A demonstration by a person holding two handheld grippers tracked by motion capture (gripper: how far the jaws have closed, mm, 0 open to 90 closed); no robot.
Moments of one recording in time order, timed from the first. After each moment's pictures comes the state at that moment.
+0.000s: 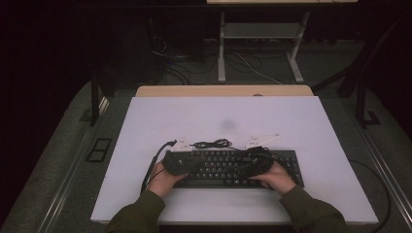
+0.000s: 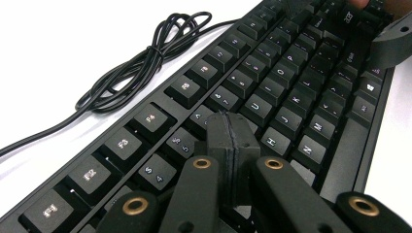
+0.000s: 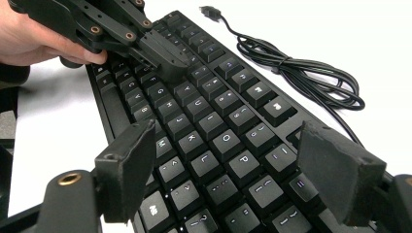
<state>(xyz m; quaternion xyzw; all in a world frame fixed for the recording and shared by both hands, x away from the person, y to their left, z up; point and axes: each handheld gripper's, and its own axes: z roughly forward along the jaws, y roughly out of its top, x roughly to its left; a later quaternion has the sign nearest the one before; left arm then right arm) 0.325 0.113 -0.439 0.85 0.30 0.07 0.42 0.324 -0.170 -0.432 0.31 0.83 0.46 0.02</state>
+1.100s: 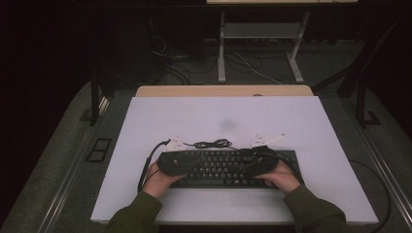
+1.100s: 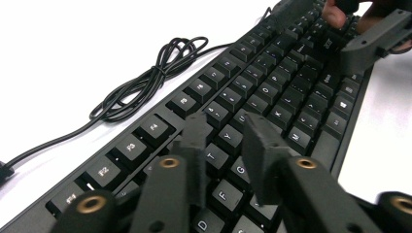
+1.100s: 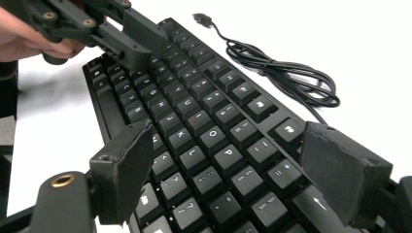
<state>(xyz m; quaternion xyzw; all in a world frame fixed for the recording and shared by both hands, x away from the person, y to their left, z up) 0.315 0.126 -0.424 0.84 0.30 0.07 0.45 0.325 -0.185 -0.429 0.31 0.83 0.47 0.03</state>
